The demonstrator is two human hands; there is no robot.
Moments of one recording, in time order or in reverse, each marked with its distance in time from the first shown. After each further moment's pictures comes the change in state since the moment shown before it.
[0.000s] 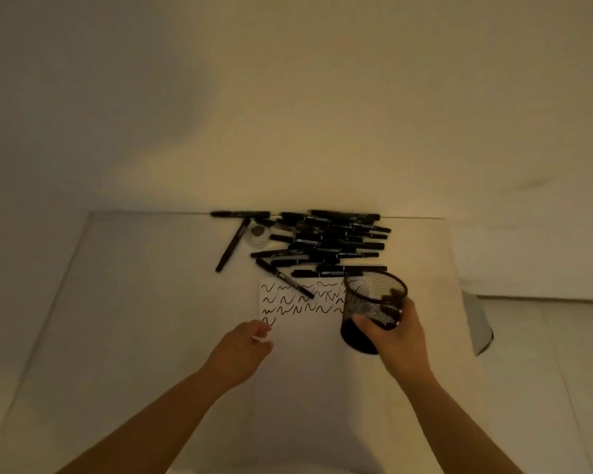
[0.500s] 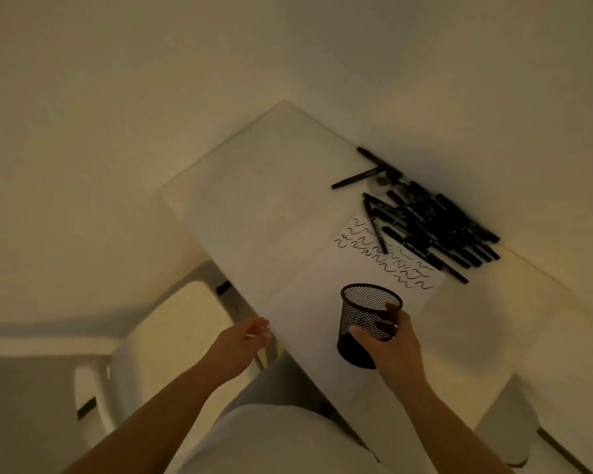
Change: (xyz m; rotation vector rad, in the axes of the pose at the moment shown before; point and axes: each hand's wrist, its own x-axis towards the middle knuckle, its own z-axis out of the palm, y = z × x) left_hand -0.185 -0.006 0.147 -0.608 0.476 -0.485; right_hand -0.047 0.032 -0.029 -0.230 -0.699 -0.232
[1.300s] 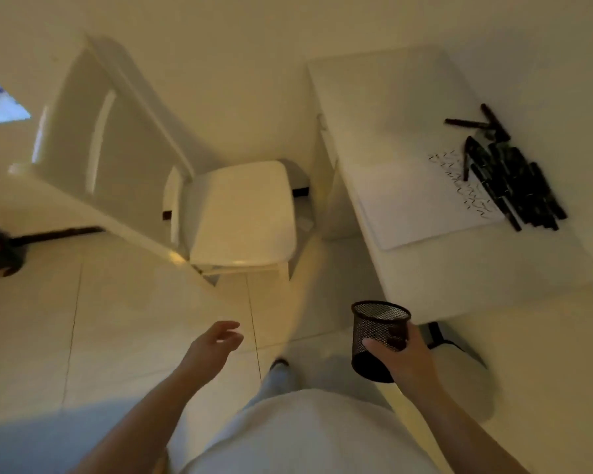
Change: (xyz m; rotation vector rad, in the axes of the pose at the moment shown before) left_hand -0.306 -0.205 0.203 -0.682 0.373 -0.405; right_hand -0.207 0.127 -0.087 -0.354 -0.492 -0.095
